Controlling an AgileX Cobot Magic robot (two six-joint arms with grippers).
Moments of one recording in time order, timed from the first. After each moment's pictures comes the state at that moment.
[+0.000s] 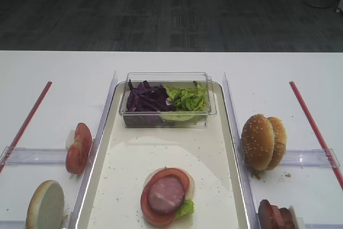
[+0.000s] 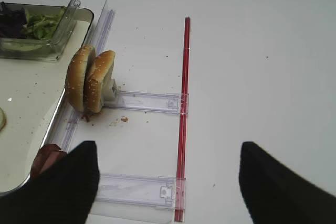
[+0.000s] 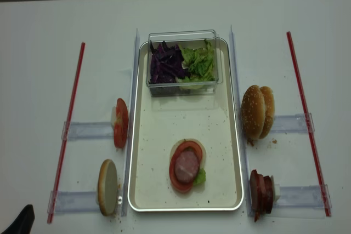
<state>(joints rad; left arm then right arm) 0.03 -0.01 -0.49 -0.03 1.19 0.00 -0.06 -0.02 -0.49 0.15 1.12 -0.15</state>
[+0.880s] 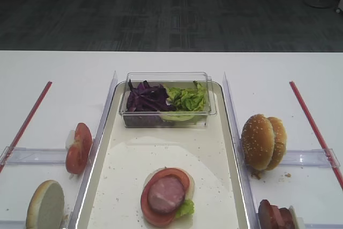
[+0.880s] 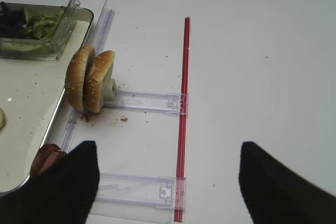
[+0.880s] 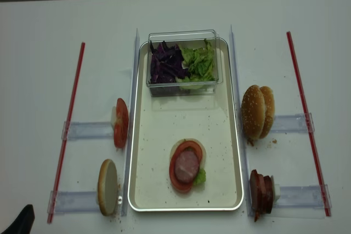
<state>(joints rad) 0.03 -0.01 -0.49 -0.03 1.19 0.00 -0.06 -0.02 -0.49 0.15 1.12 -0.15</state>
